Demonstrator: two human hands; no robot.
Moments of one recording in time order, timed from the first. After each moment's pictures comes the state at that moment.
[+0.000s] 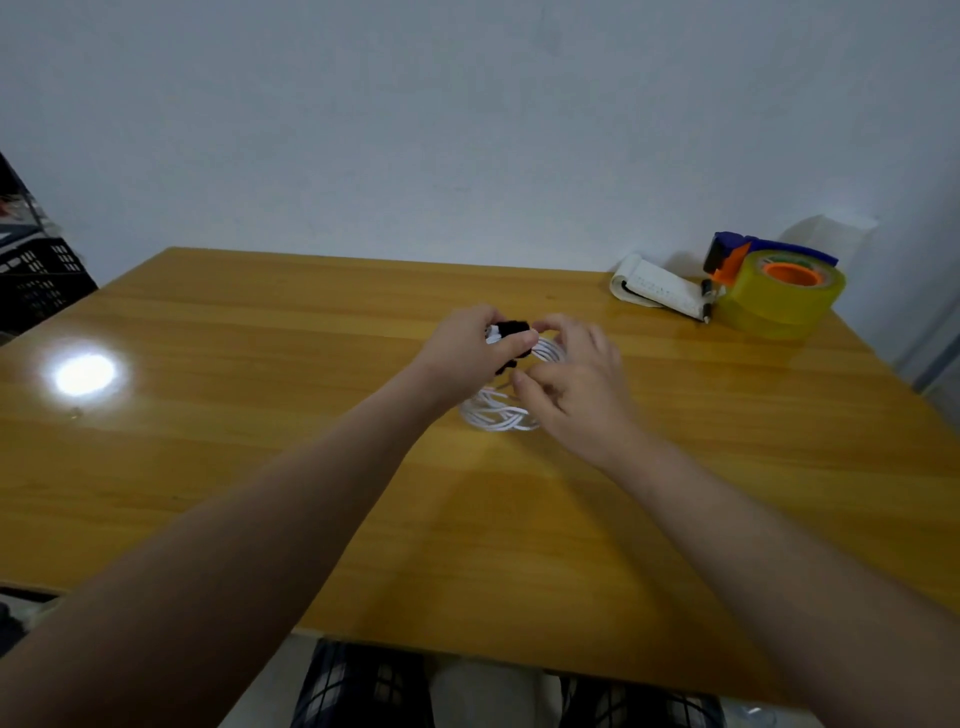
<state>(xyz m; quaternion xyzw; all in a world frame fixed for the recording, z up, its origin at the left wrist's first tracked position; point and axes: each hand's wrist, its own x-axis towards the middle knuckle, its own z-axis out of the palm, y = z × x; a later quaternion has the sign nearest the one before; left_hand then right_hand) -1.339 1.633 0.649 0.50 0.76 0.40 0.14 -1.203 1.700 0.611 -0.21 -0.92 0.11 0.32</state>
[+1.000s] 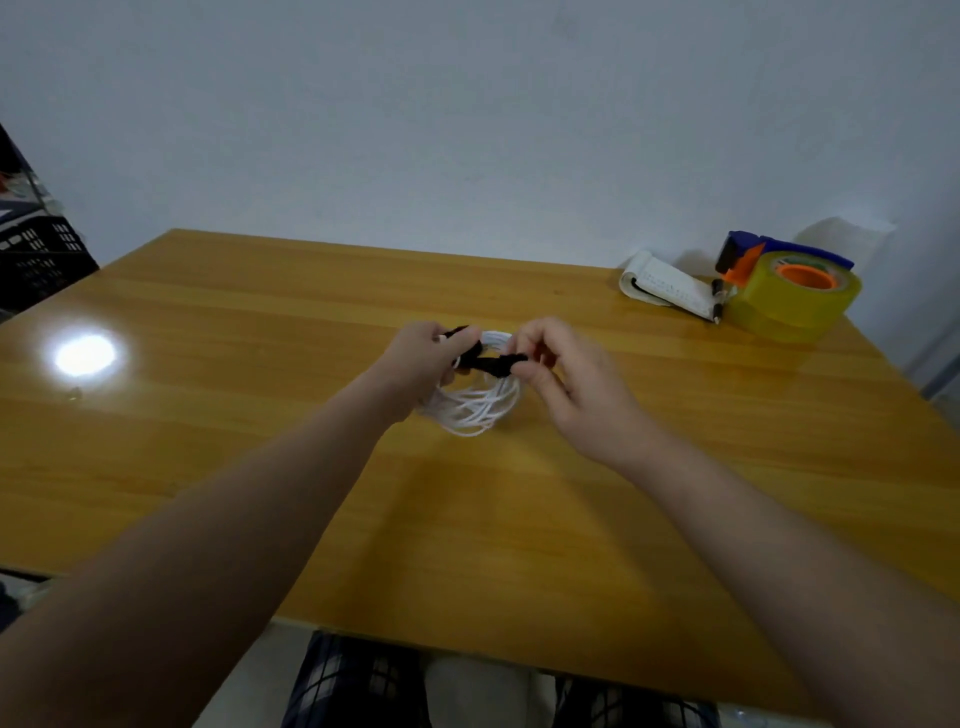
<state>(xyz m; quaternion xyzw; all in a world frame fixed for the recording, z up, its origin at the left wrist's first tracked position) -1.370 1.614 0.632 0.35 0.76 0.48 0.27 -1.207 1.686 0.633 -0.08 -0.89 0.30 0.34</state>
